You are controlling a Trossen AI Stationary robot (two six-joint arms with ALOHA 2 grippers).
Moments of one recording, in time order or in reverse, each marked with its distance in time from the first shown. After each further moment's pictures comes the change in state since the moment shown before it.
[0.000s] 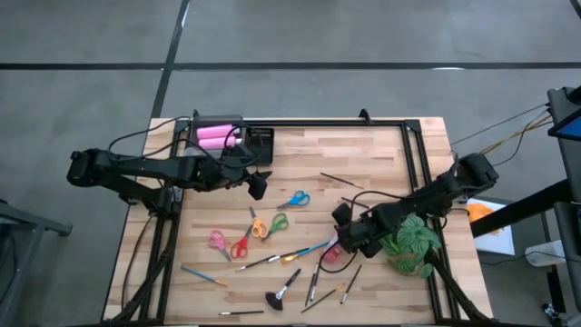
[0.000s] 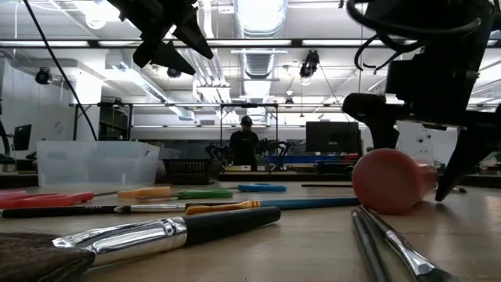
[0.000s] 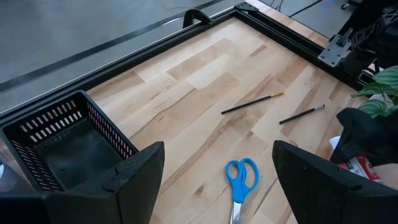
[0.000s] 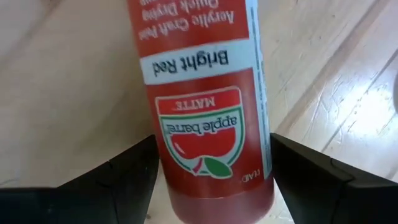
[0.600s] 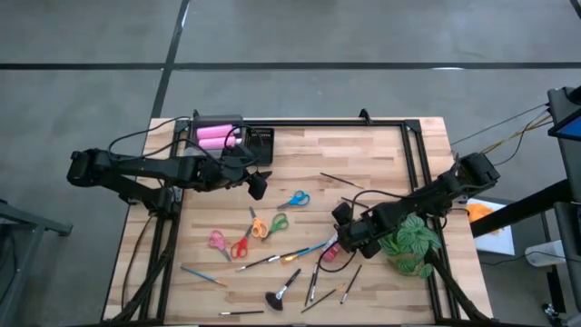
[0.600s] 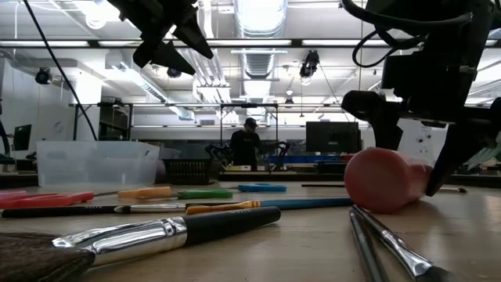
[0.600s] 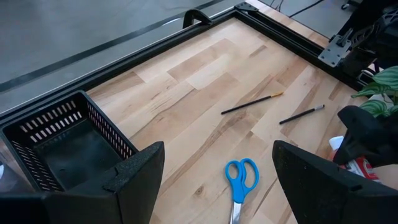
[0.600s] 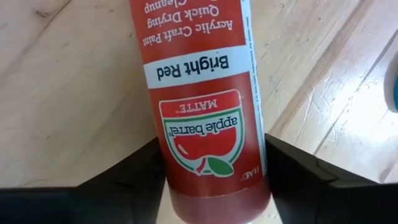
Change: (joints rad) left arm 0.000 0.000 0.000 0.000 0.000 0.000; right arm -0.004 -0.010 -0.001 0.012 0.003 0.035
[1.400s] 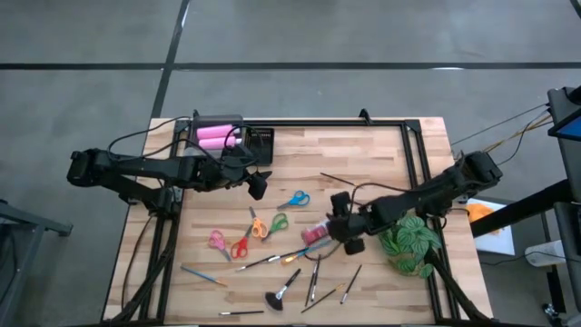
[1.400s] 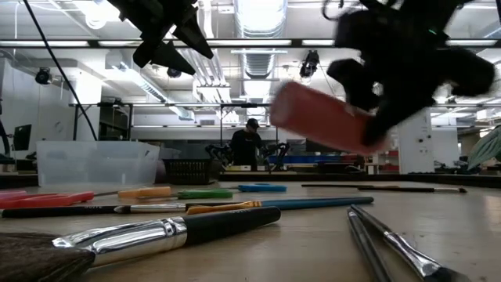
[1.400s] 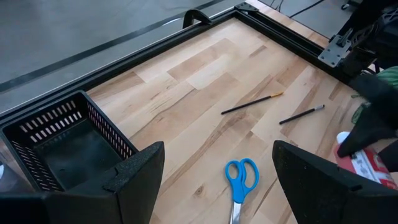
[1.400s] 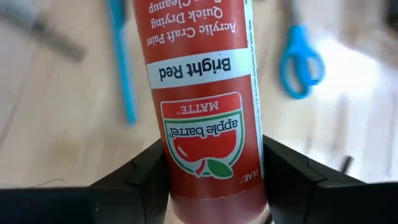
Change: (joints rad) left arm 0.000 0.000 0.000 0.000 0.000 0.000; right arm -0.049 -0.041 0.158 -0.051 0.150 0.313
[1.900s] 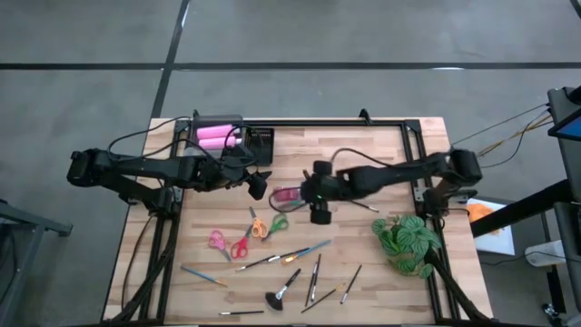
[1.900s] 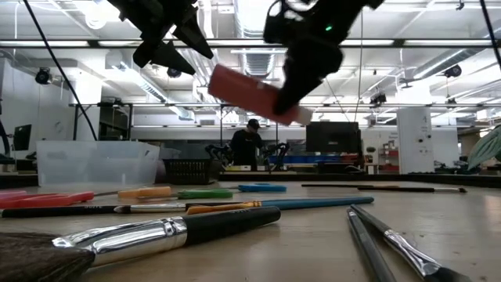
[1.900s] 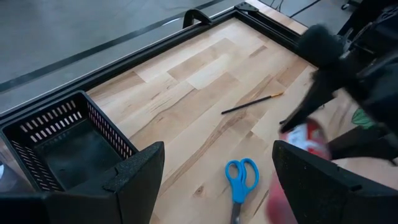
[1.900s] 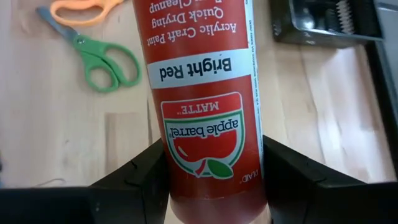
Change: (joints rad) left arm 0.000 0.000 0.000 0.000 0.000 0.000; right arm -0.274 0.161 0.313 -0.032 -0.068 -0.002
